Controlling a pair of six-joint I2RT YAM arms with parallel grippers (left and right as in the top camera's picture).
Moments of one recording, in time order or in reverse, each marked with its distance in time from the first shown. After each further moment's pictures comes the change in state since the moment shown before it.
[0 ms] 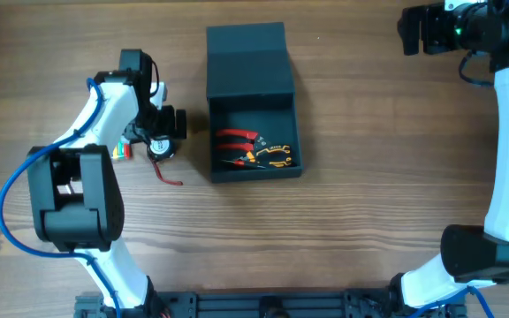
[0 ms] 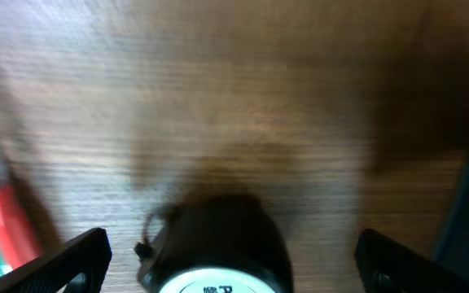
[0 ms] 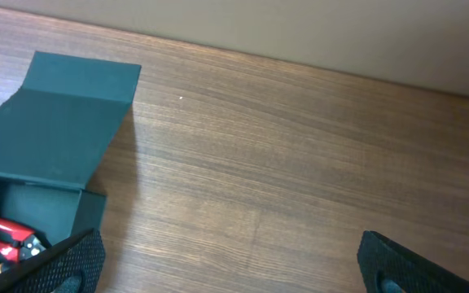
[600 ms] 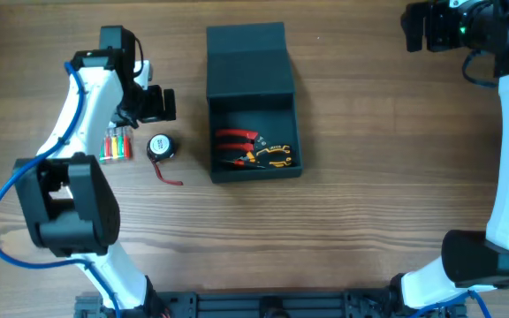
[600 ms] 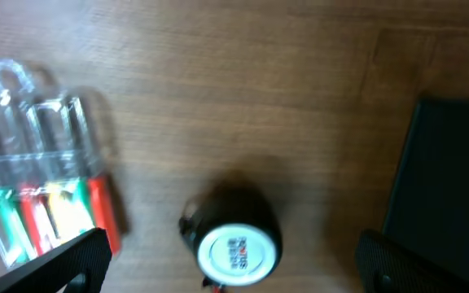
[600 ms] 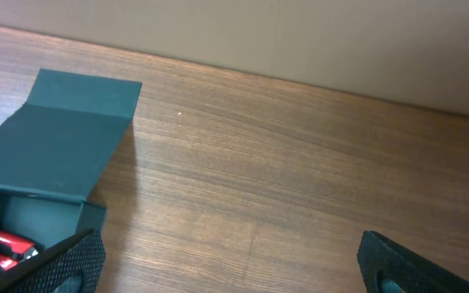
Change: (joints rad) left arm 0.029 -0.027 0.189 -0.146 -0.003 -0.004; right arm 0.000 -0.026 0.000 0.029 0.000 0.001
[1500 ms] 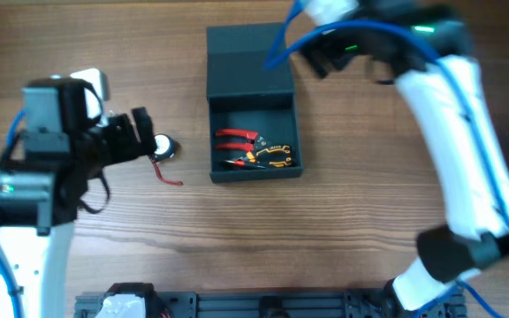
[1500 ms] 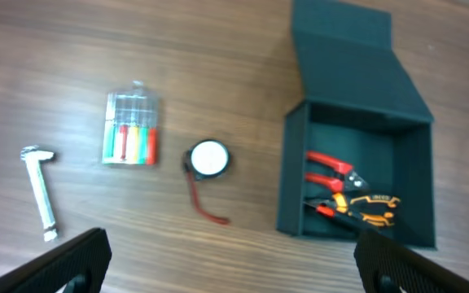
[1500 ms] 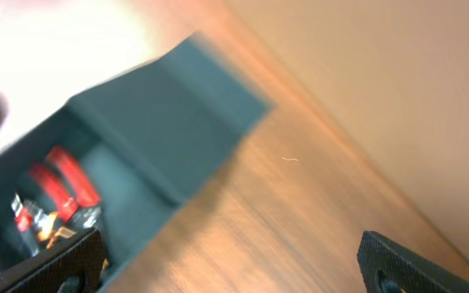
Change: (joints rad) left arm -0.042 -0.778 -0.080 -0.195 -0.051 -0.176; right arm 0.328 0.050 -0.011 0.064 -0.004 -0.243
